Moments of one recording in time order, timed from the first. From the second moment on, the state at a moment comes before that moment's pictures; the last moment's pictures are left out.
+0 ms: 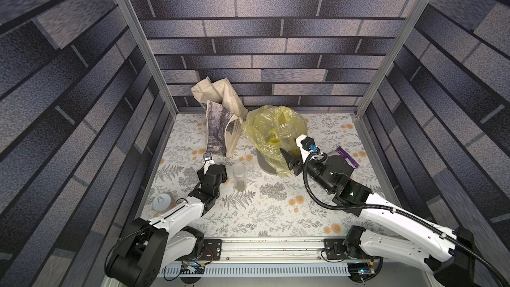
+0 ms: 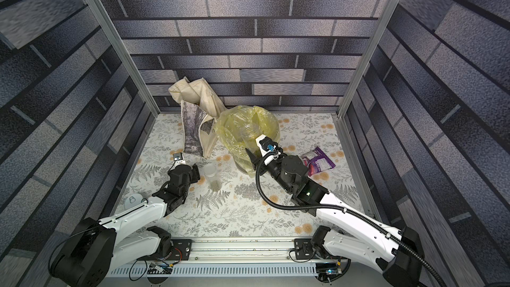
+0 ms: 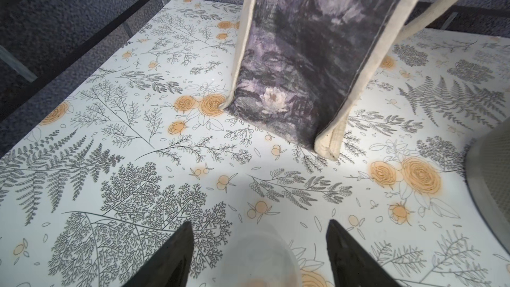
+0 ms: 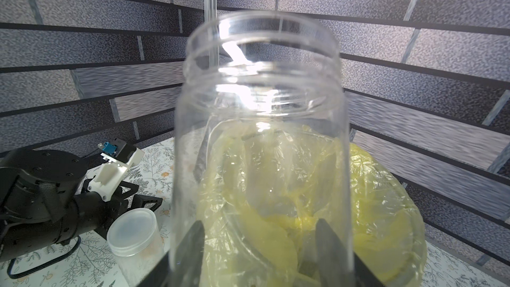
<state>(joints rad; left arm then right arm) -0.38 1.14 0.33 0.24 -0.50 -0.34 0.89 0.97 0.77 0.19 0.20 -0.11</state>
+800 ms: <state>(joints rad) -0.56 0.56 0.67 -0.22 -0.37 -0.35 0.89 0.99 0.83 0.17 0.12 0.01</state>
